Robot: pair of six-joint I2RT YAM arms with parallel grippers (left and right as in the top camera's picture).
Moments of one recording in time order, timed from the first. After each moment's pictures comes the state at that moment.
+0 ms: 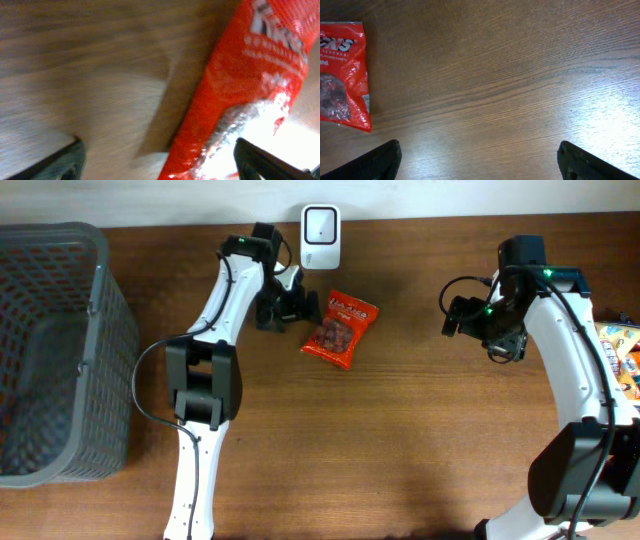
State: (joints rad) left arm -0.25 2.60 2.36 -1.29 0.46 -0.15; right arm -0.07 1.78 1.55 -1.15 -0.12 0.33
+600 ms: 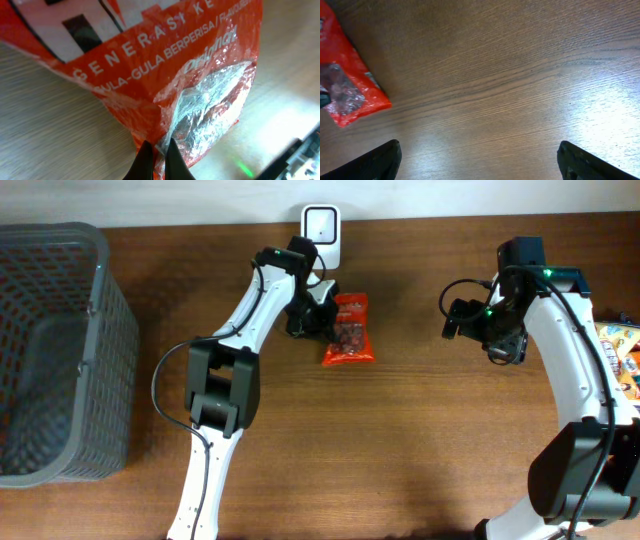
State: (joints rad) left arm -0.36 2.57 2.30 -1.27 0.53 -0.13; right arm -0.07 1.78 1.55 -1.17 -0.12 0.33
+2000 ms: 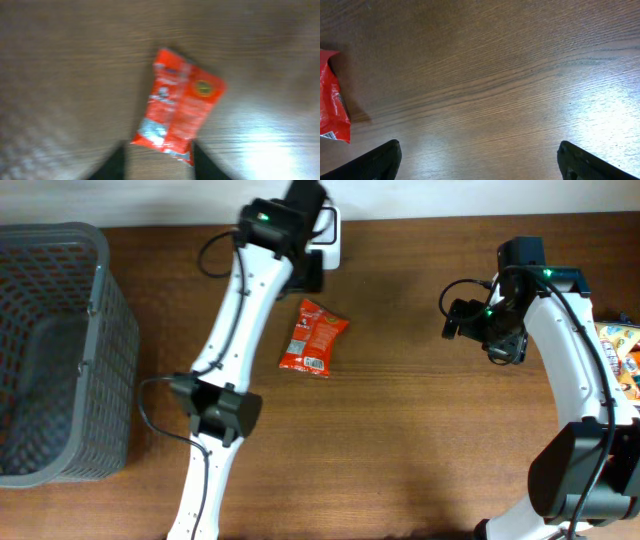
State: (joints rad) left arm -0.40 2.49 2.83 -1.63 -0.04 -0.35; right arm -0.07 1.78 1.55 -1.17 -0.12 0.33
